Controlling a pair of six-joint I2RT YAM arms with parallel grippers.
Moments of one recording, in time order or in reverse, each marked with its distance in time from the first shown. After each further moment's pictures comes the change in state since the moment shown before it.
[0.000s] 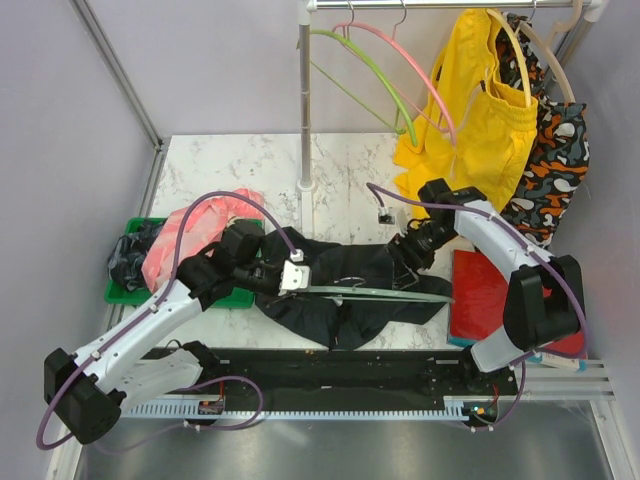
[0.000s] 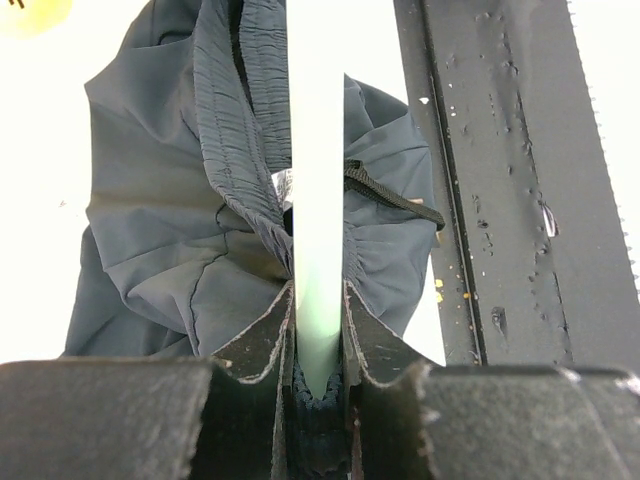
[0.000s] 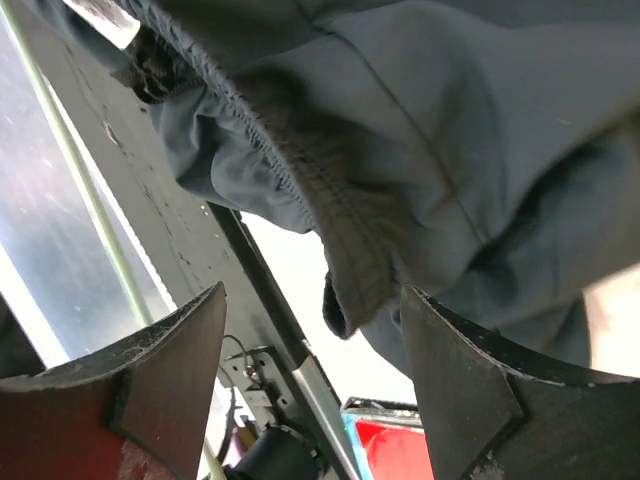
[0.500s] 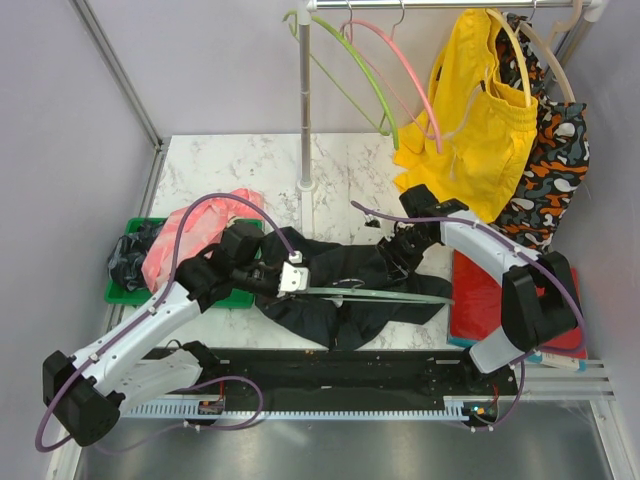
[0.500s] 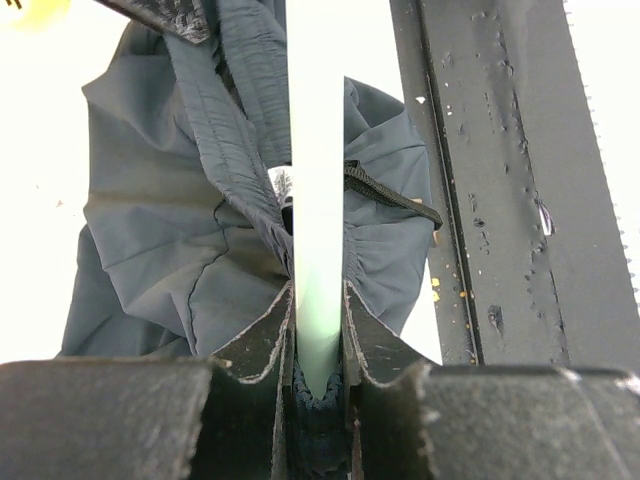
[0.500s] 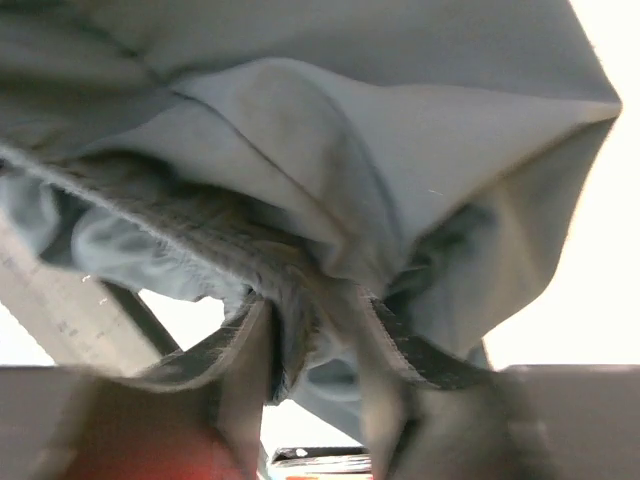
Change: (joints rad) left arm -0.002 -0.010 -0.008 -0.003 0.003 0.000; right arm 0.126 0.008 -0.096 0.288 0.229 0.112
